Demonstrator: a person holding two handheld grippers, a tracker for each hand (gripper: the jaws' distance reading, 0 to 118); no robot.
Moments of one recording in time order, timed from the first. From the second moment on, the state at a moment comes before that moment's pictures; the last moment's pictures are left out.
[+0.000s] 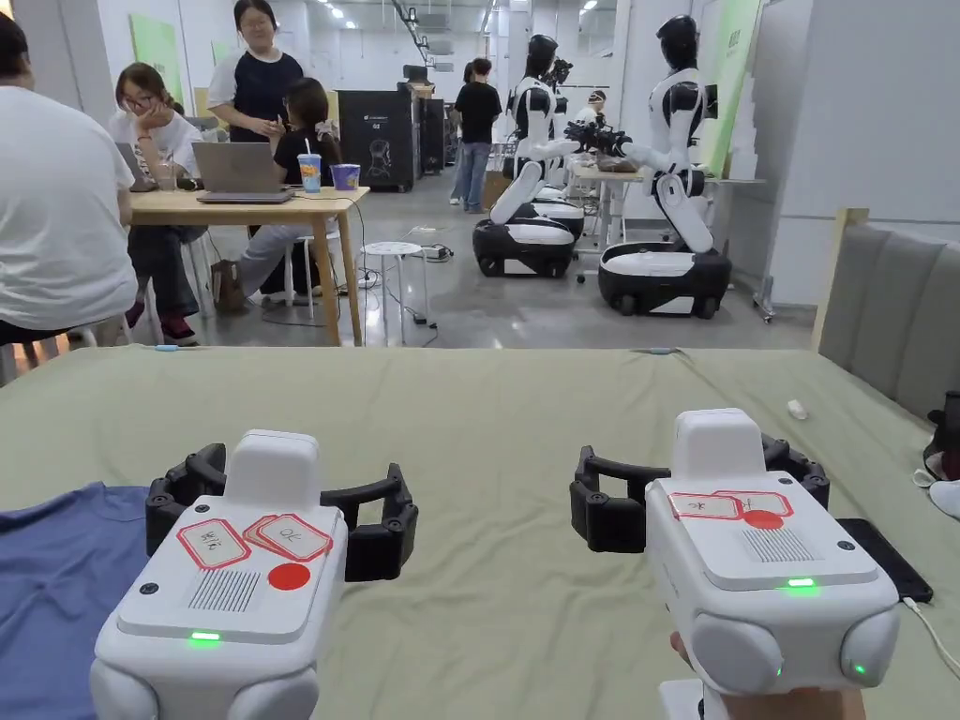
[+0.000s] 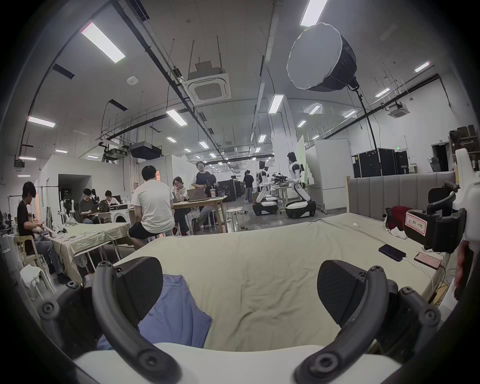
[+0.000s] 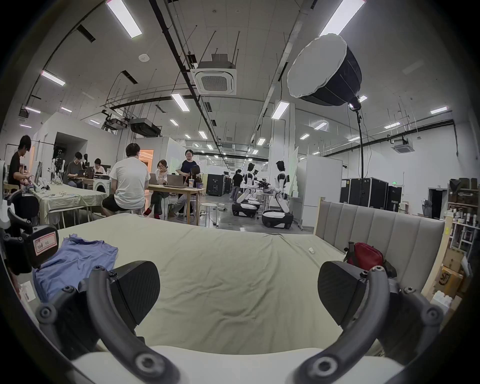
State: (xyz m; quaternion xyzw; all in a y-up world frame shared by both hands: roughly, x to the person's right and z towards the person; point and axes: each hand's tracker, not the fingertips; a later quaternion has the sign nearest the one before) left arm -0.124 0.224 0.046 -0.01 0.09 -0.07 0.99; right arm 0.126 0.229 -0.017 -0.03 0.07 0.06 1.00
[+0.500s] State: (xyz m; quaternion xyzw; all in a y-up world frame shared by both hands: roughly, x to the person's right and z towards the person) left arm -0.124 0.226 0.048 -0.01 0.09 -0.07 0.99; right arm 0.125 0.229 -0.017 -0.03 0.07 0.06 1.00
